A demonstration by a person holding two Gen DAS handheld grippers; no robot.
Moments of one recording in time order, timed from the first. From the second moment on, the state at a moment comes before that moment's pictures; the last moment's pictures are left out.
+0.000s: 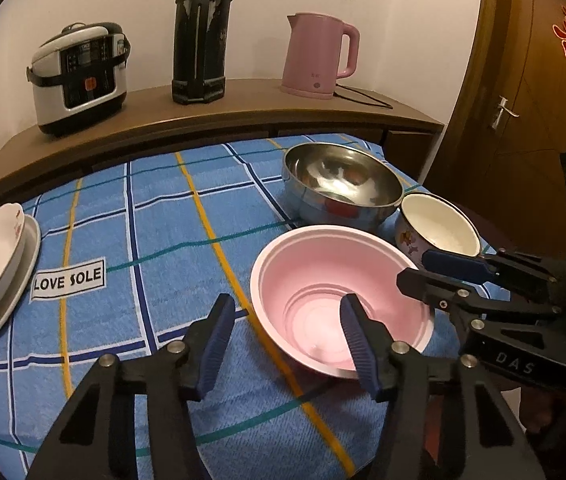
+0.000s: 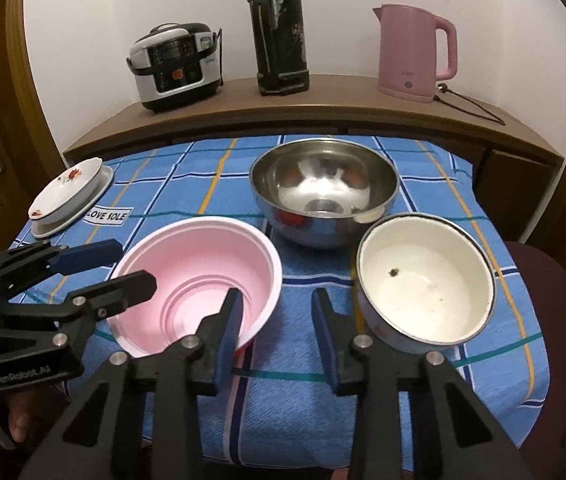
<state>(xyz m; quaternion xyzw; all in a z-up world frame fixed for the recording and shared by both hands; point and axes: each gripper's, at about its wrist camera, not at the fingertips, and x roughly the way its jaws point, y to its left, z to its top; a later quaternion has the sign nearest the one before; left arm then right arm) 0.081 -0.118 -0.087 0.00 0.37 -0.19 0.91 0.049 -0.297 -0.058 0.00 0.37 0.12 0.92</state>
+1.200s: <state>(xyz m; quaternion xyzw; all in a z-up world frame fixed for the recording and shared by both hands) 0.088 -0.118 -0.058 -0.01 0.35 -0.17 0.92 0.049 -0.297 -0.020 0.02 0.32 0.12 0.94</state>
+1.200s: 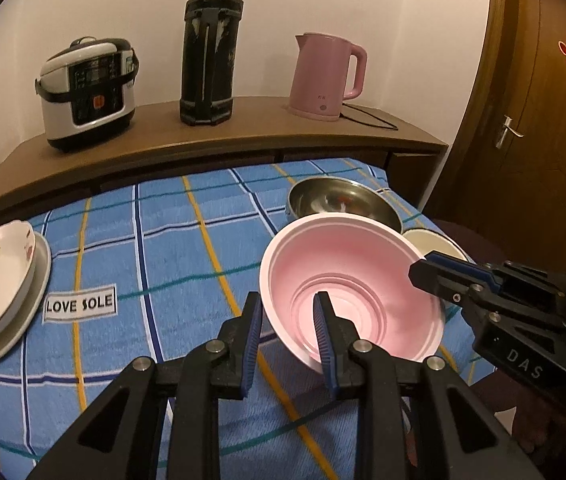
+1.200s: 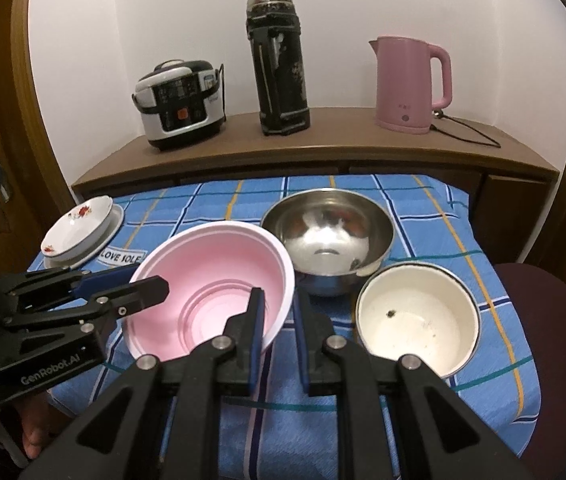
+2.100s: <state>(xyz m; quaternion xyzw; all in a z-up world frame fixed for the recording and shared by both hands) 0.131 -0.161 -0.004 0.03 0.26 -0.20 0.94 0.084 -0.335 0.021 0.02 0.29 0.06 0.96</state>
